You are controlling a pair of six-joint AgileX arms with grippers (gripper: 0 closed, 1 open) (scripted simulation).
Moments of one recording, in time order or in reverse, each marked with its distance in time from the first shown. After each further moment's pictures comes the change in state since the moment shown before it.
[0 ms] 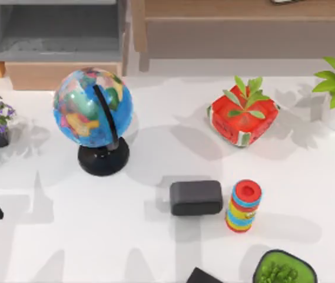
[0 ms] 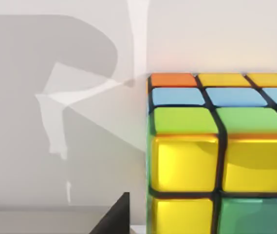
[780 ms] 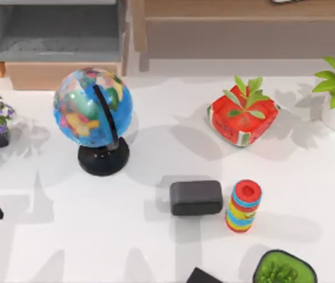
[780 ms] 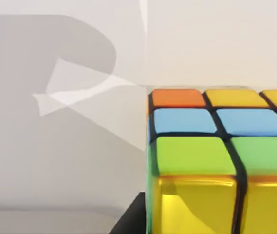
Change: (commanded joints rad) left arm 0.000 0.000 0.000 0.000 0.000 0.000; right arm 0.000 0.000 0.000 0.000 0.000 0.000
